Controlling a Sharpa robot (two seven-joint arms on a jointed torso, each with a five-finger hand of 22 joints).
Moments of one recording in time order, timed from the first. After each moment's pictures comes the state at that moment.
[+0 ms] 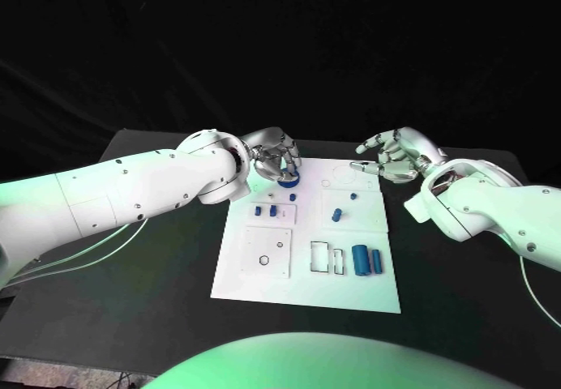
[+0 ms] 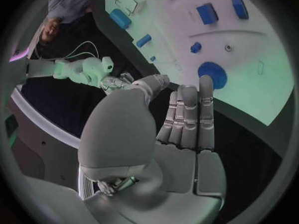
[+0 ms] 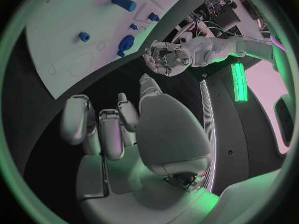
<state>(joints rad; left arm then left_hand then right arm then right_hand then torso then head) 1.21 -0.69 -0.02 1.39 -1.12 -0.18 -0.09 1.41 -0.27 0.51 0.12 0.38 0.70 0.18 0.52 0.41 0.86 0.11 0.63 0.30 1.09 0.04 1.10 0.72 0.17 0.92 0.13 0.97 0.56 1.25 -0.83 -0.15 1.52 -0.90 -0.51 0.03 1.42 -0.07 -0.07 0.29 0.31 0.77 0.17 0.29 0.37 1.30 0.09 1.29 1.21 1.47 0.01 1.45 1.30 0.08 1.36 0.11 1.22 1.31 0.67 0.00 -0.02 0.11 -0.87</state>
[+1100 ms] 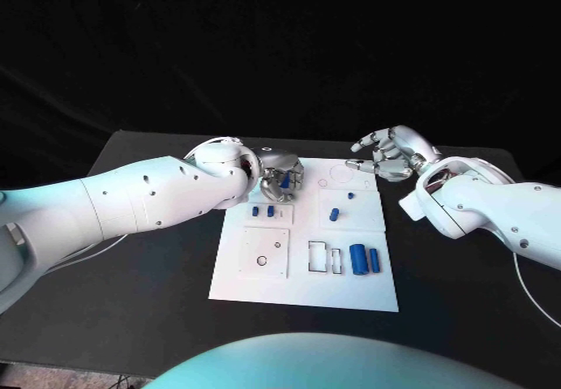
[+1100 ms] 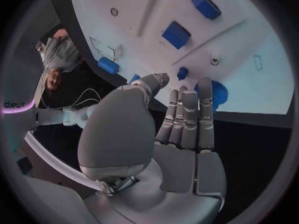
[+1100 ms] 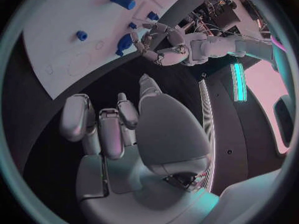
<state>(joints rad) 1.20 -0.60 -0.05 1.29 -1.52 -0.02 0.00 1.40 -0.27 0.49 0.10 0.37 0.78 0.17 0.45 0.34 0.87 0.12 0.54 0.20 1.13 0.05 1.20 0.76 0.17 0.90 0.14 1.01 0.59 1.25 -0.83 -0.15 1.51 -0.90 -0.52 0.04 1.42 -0.07 -0.07 0.29 0.31 0.77 0.17 0.29 0.37 1.28 0.09 1.27 1.18 1.47 0.01 1.44 1.28 0.08 1.35 0.12 1.20 1.29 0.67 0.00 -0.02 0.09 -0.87</state>
